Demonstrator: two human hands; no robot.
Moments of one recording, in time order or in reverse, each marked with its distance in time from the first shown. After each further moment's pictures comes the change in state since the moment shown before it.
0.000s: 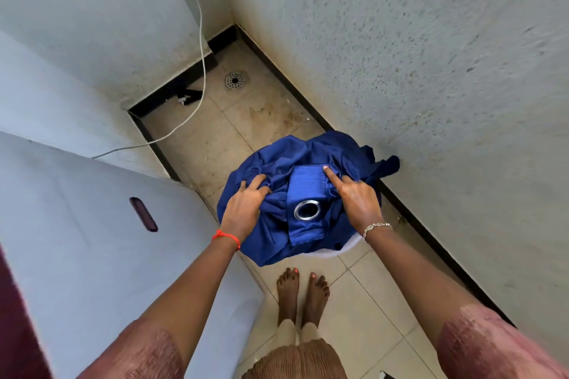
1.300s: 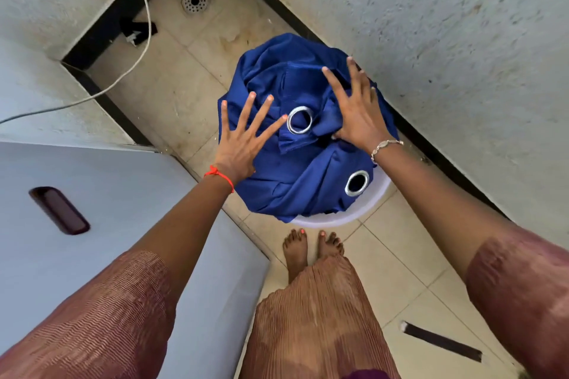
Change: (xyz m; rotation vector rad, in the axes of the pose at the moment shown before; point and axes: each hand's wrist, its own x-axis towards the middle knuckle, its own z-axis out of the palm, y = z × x) left_hand 0.109 -0.034 0.101 0.722 0.017 0.270; right_hand 0.080 0.045 0.146 0.309 -0.166 0.163
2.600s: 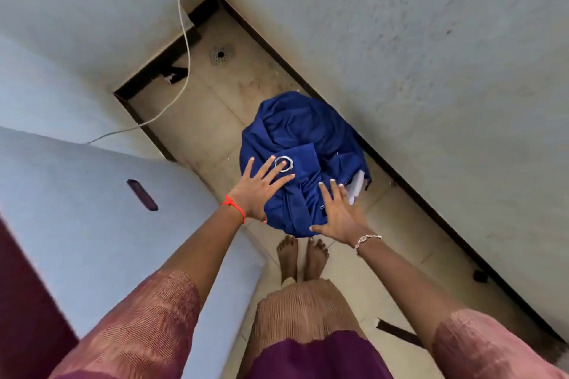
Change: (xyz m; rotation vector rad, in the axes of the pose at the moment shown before) left_hand -0.107 0.000 -0.136 -0.191 -0.338 0.219; right_hand -0.188 -0.073 -0.081 -0.080 -0.473 0.071
